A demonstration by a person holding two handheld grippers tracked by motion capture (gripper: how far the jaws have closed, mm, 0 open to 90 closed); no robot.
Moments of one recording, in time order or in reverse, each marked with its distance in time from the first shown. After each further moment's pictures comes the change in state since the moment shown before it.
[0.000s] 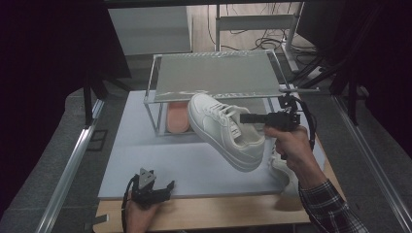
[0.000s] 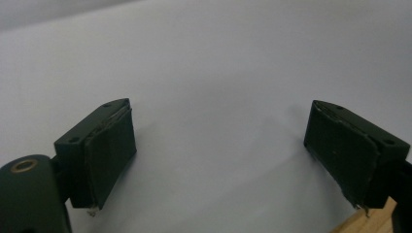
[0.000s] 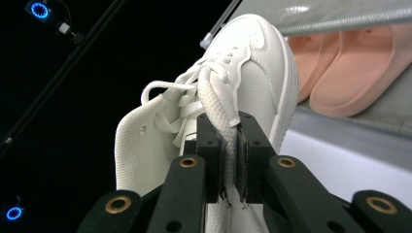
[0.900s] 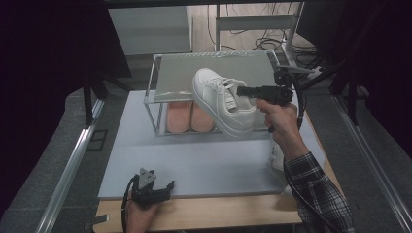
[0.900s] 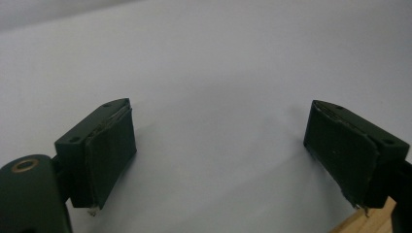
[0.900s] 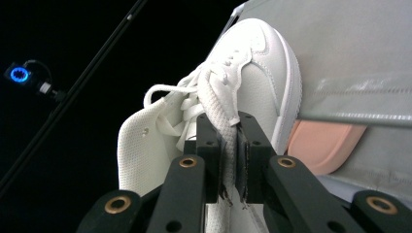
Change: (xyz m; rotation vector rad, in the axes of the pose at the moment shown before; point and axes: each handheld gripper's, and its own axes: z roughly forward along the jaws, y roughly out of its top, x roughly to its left) left arm 0.000 0.000 0.000 -0.002 -0.001 -0.003; right arm -0.019 0.055 0.022 -0.139 -0.071 0.090
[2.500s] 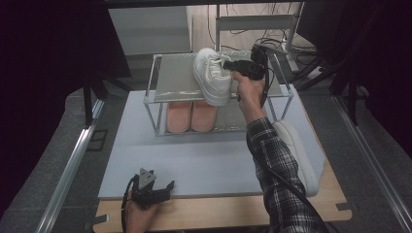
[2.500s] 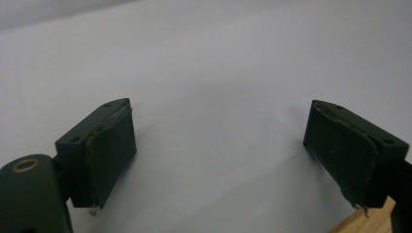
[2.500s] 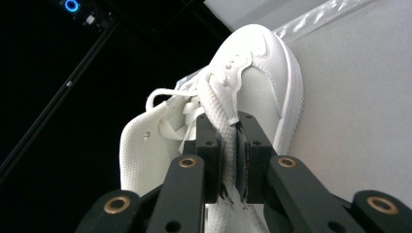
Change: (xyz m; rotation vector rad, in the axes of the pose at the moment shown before) left arm 0.000 0.000 0.000 0.000 -0.001 0.000; right arm -0.020 0.060 0.091 -0.192 -0.207 0.084
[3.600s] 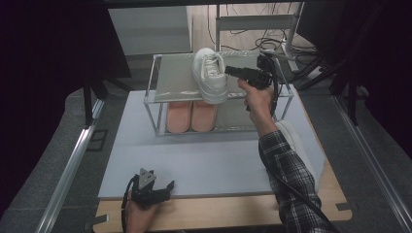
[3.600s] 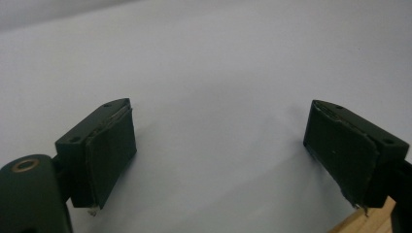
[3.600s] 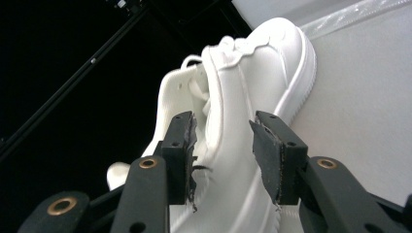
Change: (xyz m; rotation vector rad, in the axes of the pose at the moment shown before) left arm 0.000 0.000 0.000 -0.001 0.001 0.002; right arm -0.007 -0.017 -0.031 0.006 0.095 -0.134
